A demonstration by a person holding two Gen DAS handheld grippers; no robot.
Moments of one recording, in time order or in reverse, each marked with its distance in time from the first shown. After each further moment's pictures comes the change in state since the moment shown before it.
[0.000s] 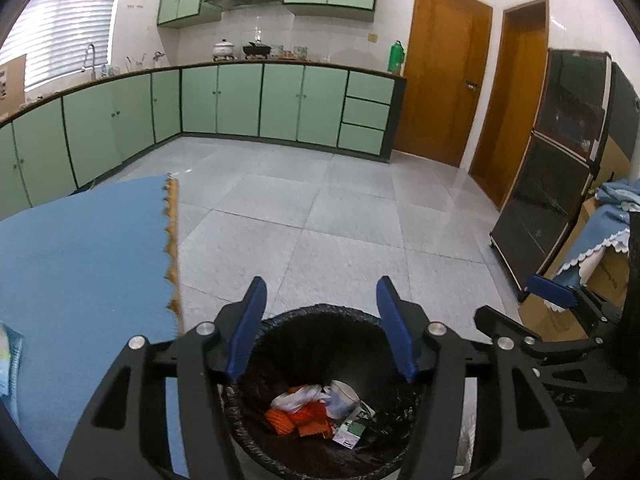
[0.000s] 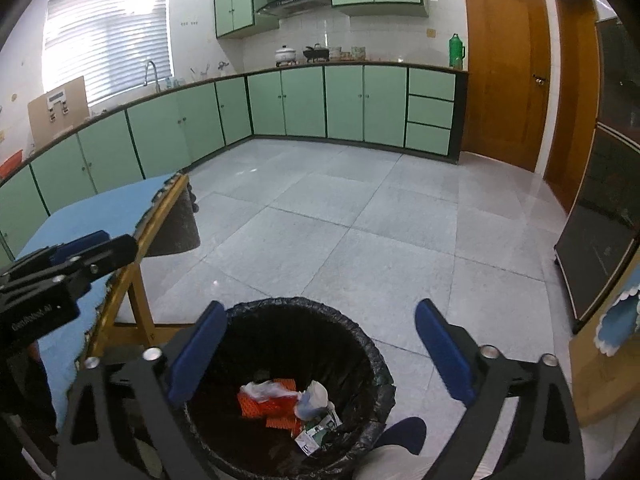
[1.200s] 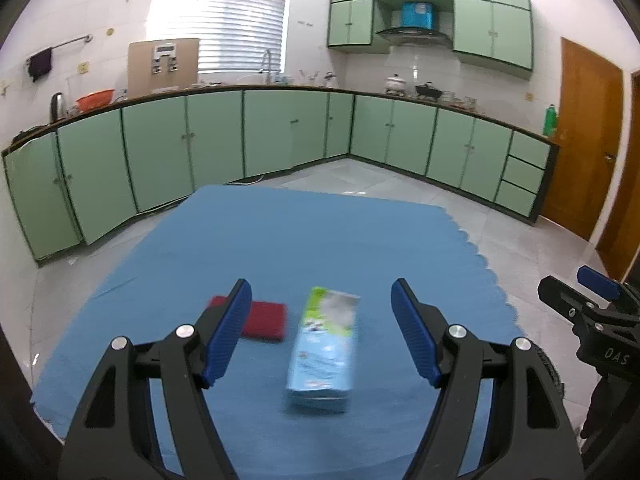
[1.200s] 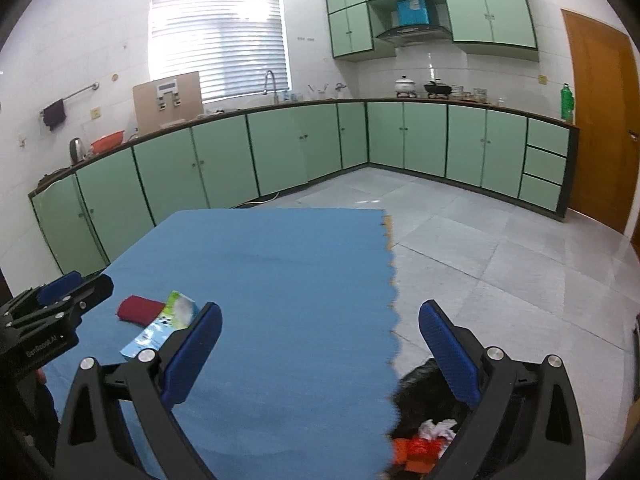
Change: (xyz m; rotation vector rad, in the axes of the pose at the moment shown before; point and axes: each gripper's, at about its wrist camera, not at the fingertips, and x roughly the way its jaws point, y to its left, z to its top) left arm -0.193 0.246 -0.037 -0.248 -0.118 0.506; right arm -0.018 0.270 0.021 -0.179 -0.083 0.337
